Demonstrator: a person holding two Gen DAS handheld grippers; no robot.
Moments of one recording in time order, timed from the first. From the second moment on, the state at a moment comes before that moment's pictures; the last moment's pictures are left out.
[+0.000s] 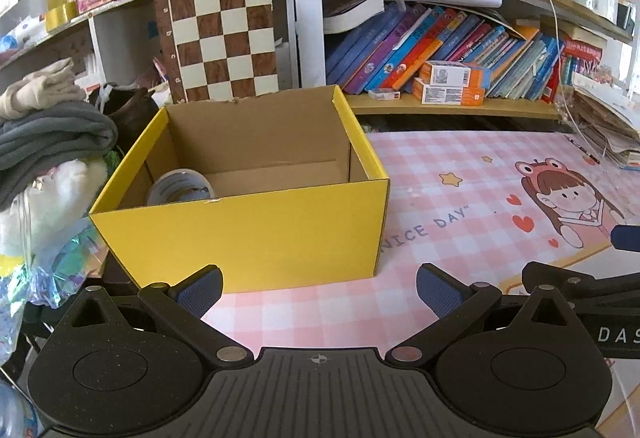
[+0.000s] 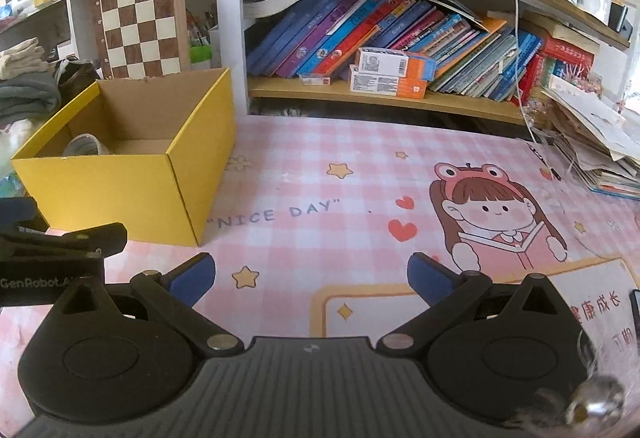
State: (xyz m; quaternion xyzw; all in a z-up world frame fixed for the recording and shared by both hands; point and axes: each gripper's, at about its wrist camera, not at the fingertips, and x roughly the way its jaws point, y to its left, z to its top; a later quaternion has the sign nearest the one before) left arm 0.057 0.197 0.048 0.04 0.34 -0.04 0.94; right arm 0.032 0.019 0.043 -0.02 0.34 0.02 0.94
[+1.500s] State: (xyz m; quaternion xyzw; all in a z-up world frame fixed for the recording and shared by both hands) left arm 0.043 0.247 0.048 0.01 0.35 0.04 0.93; right arm 0.045 0.067 0.045 -0.04 0.34 0.10 0.93
